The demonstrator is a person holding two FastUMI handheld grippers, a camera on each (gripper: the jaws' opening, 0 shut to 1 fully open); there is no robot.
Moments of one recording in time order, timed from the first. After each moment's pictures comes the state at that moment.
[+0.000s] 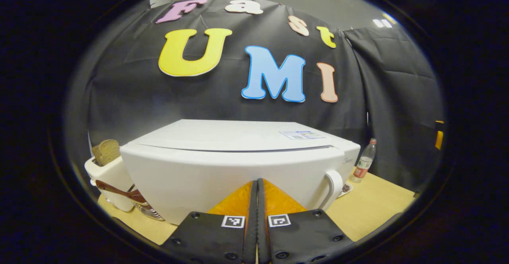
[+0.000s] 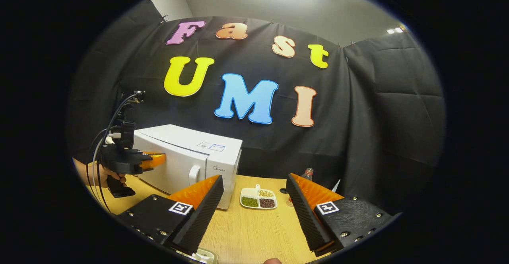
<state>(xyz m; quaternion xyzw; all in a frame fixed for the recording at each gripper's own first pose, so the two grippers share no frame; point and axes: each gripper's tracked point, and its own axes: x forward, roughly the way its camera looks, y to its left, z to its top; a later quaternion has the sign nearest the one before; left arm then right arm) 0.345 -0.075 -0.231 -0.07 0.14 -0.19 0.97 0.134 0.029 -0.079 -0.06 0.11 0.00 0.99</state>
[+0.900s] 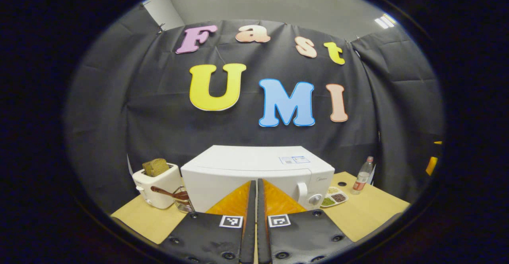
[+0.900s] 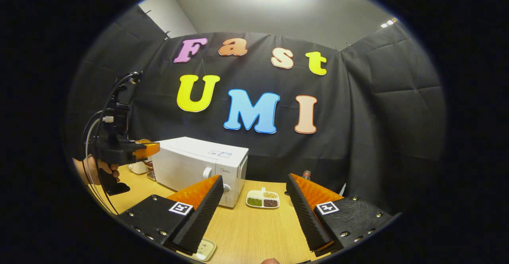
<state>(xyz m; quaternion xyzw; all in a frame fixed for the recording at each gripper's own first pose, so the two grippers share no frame) 0.202 -0.045 -0.104 -0.05 0.09 -0.08 0.99 0.061 -0.007 -0.051 -0.03 0.08 0.05 1.00</state>
